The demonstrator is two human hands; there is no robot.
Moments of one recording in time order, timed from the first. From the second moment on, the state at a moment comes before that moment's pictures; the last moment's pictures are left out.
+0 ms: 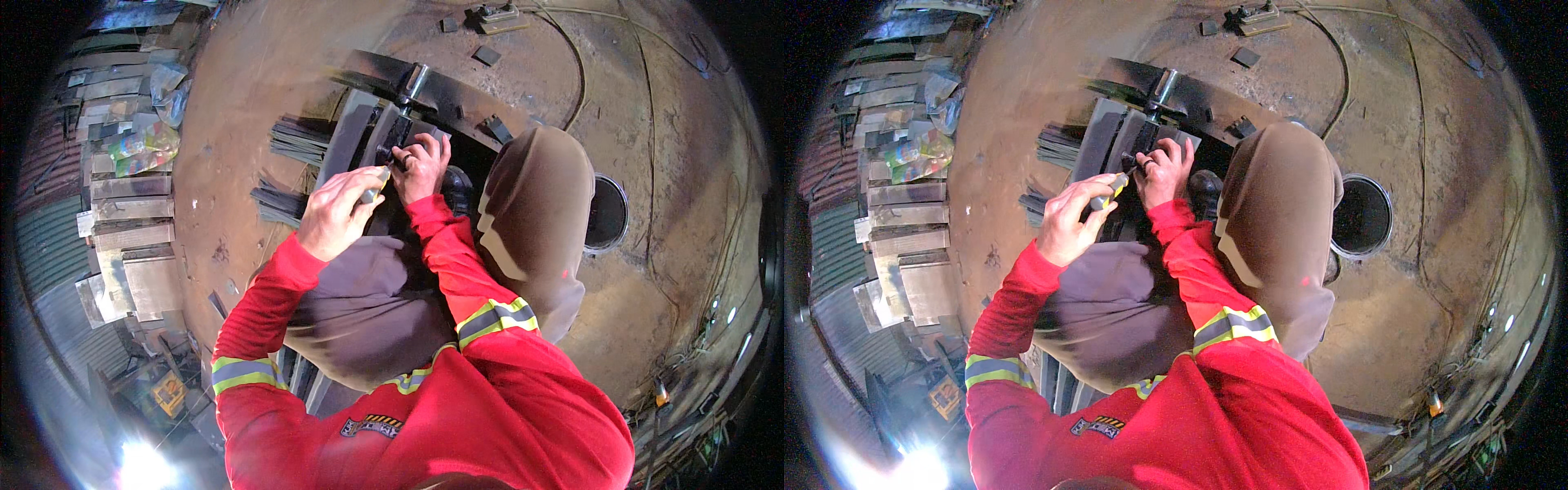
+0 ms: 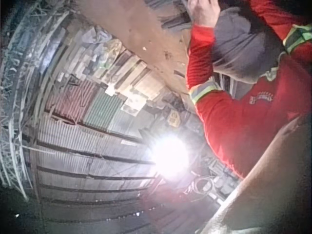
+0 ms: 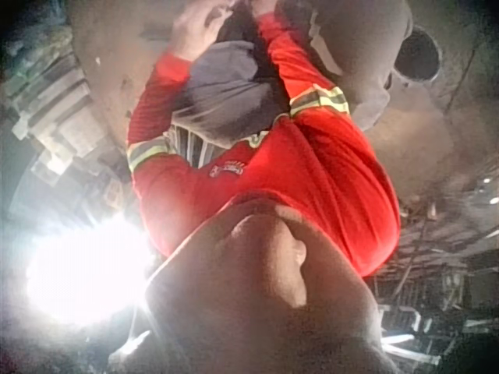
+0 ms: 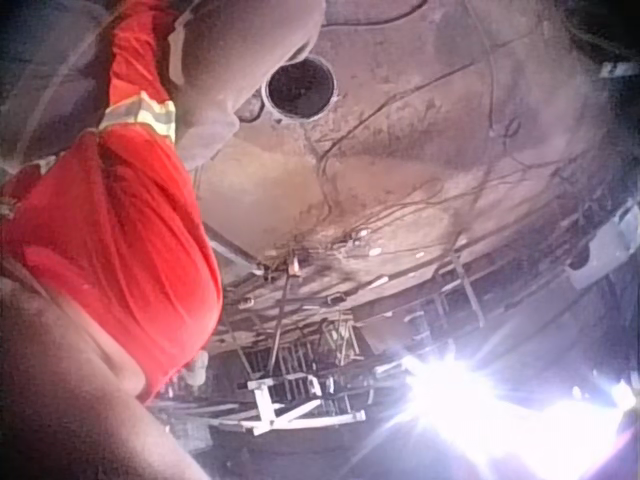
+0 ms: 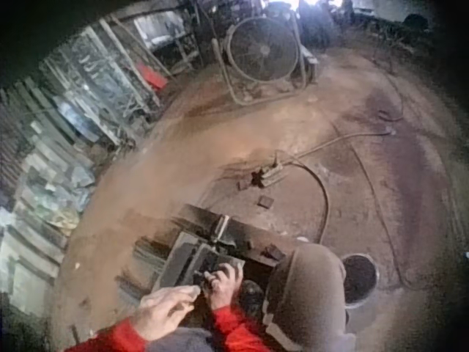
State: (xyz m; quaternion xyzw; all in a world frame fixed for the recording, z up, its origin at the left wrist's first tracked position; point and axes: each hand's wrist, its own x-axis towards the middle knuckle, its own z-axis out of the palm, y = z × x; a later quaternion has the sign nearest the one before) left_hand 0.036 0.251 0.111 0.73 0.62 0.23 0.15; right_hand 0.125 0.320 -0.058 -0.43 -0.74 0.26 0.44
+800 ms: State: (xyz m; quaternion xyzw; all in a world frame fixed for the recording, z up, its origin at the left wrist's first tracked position) left_hand -0.003 0.457 0.011 0.57 0.80 0.05 0.15; right_hand 0.118 0.336 -0.065 -0.45 -0.77 0.30 0.33
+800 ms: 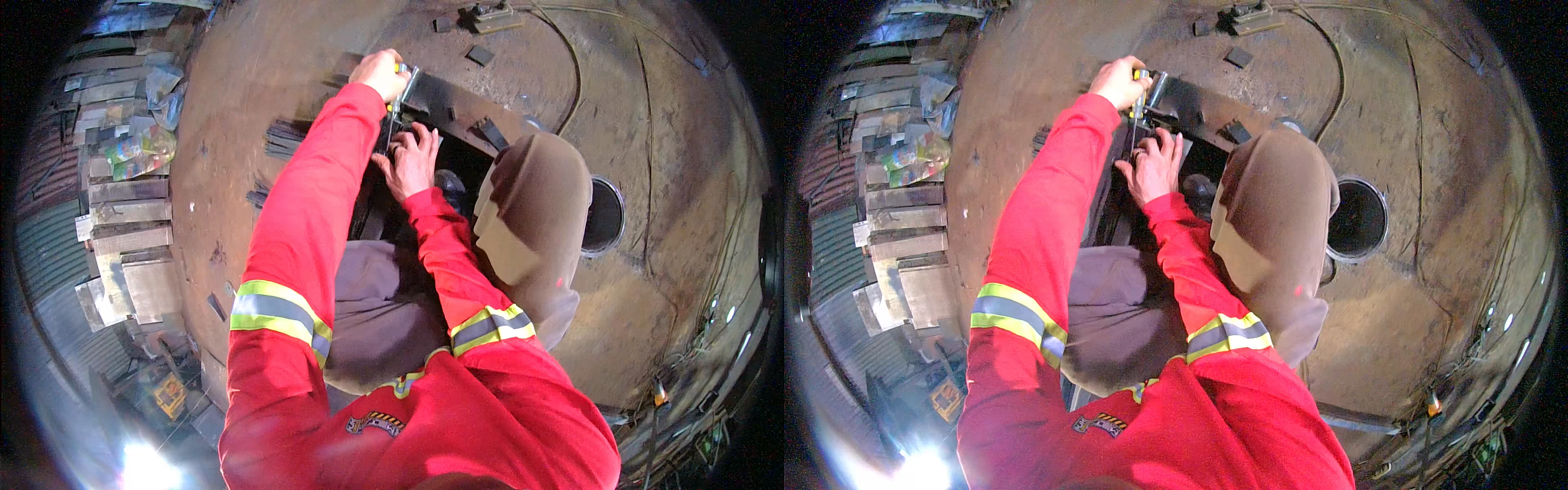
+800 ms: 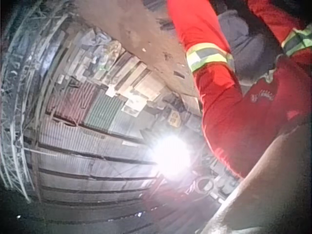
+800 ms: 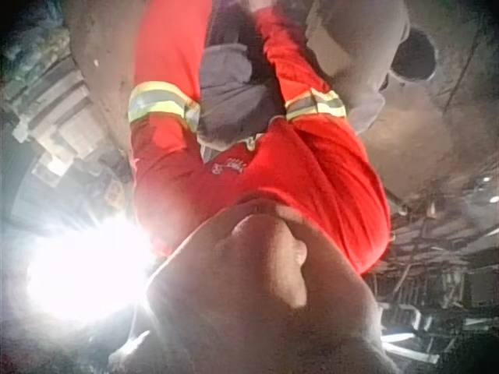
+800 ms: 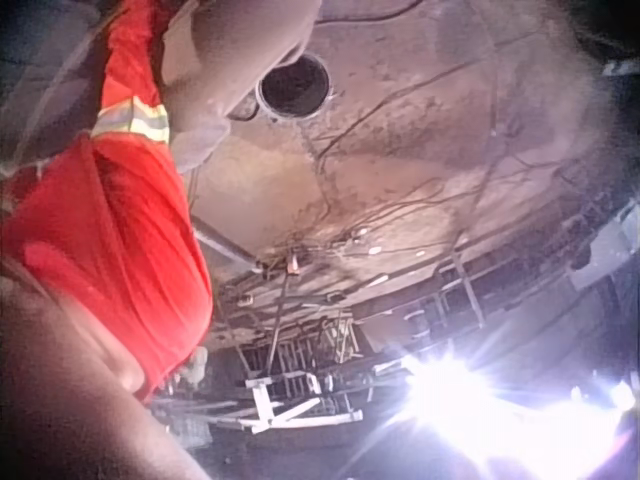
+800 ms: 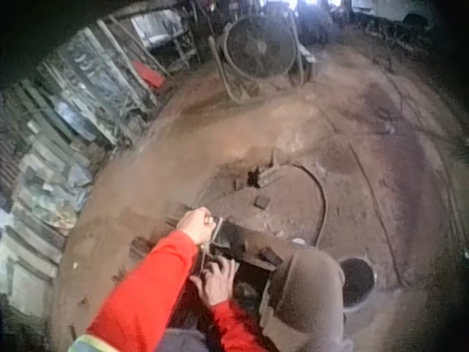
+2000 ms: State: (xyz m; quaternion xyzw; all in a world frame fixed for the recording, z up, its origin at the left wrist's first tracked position) left_hand 0.024 0.455 -0.015 0.33 0.79 0.32 0.41; right_hand 0.116 0.327 -0.071 -0.45 -0.71 0.41 0.35
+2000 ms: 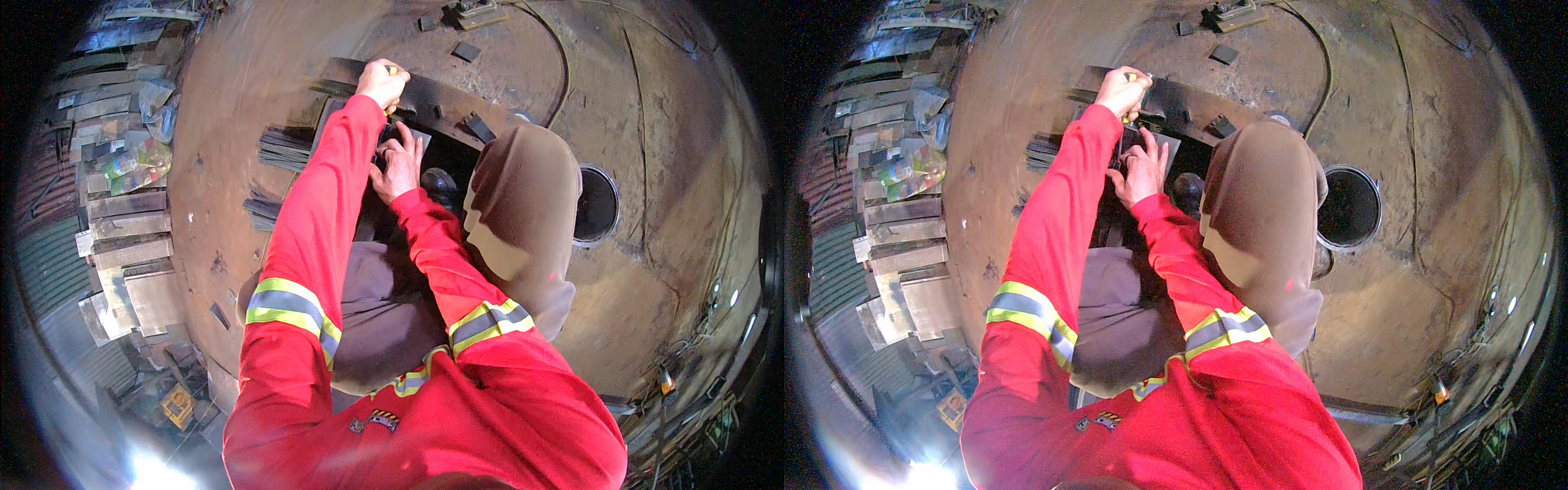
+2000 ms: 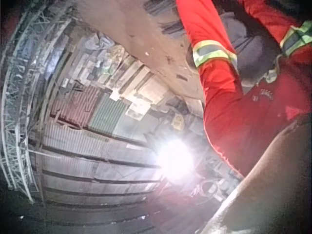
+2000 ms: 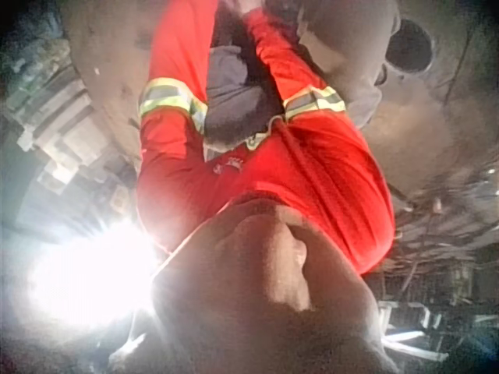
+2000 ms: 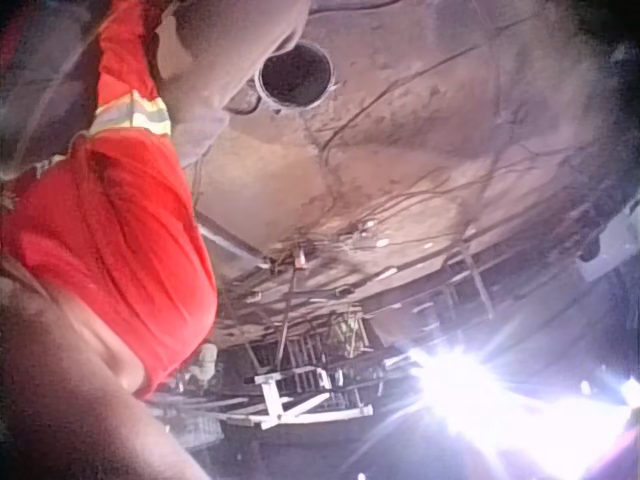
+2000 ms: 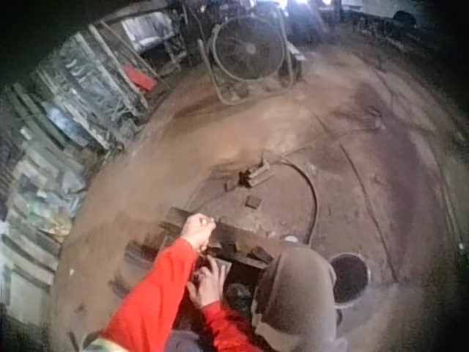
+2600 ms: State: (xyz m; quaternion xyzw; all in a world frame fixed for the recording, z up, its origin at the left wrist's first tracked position) left_hand 0.009 0.468 0.004 0.22 0.63 0.32 0.67; right_hand 0.120 0.329 -0.064 -0.45 -0.72 0.42 0.31
